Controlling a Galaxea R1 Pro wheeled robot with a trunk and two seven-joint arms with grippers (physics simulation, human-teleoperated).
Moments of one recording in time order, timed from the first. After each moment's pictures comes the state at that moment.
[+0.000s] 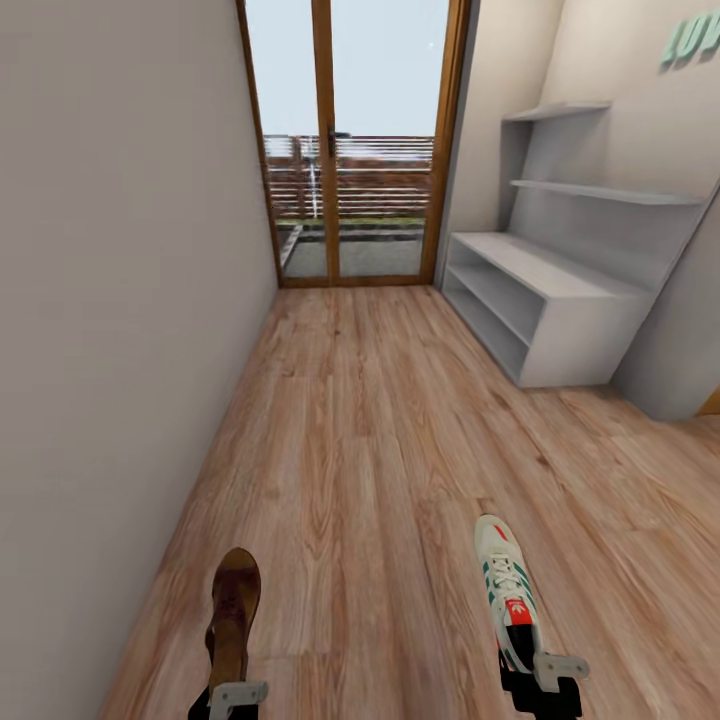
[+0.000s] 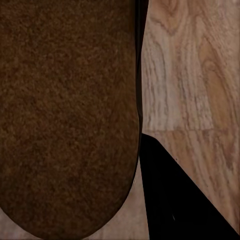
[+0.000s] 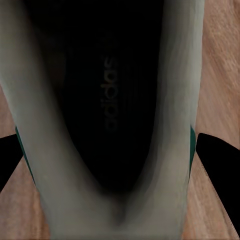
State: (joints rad) left arm -0.21 -0.03 -0.15 -0.41 0.08 -0.44 0.16; right arm -0.44 -0.09 -0.03 -0.03 0.03 -0.64 -0.10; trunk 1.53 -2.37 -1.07
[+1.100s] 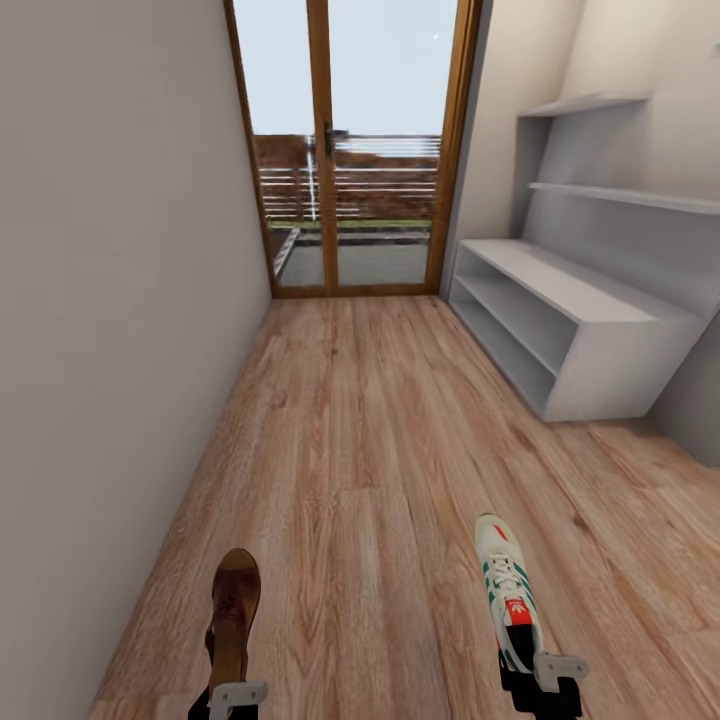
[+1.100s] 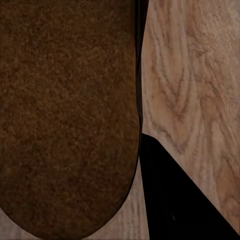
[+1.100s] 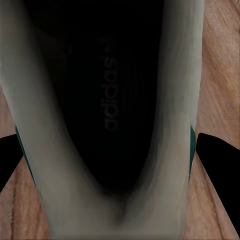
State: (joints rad) left arm -0.21 -0.03 -0.15 -0.41 0.08 -0.44 0.16; right arm -0.44 -0.09 -0.03 -0.03 0.03 -0.64 -0.10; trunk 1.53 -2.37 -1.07
